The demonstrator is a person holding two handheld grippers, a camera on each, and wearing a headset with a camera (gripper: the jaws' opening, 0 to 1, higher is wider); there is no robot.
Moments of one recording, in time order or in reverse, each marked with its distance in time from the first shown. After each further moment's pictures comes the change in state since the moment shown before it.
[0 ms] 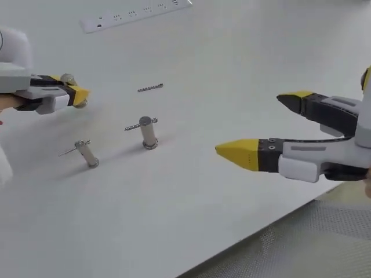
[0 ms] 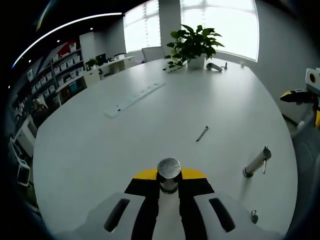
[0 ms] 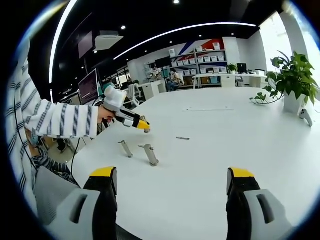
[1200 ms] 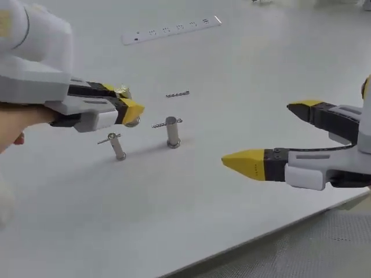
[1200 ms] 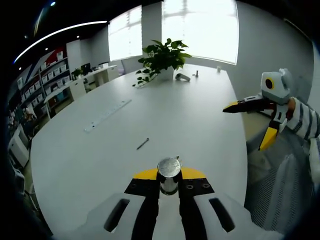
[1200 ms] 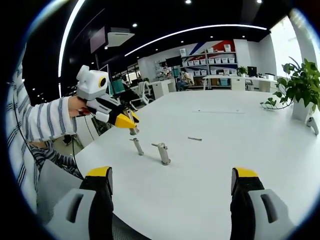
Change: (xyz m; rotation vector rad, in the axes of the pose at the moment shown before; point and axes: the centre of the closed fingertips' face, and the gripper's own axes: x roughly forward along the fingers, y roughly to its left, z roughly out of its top) left arm -0.088 -0.126 0.018 0.040 -0.043 -0.145; right arm -0.003 0.031 0.002 -0.057 0.012 0.074
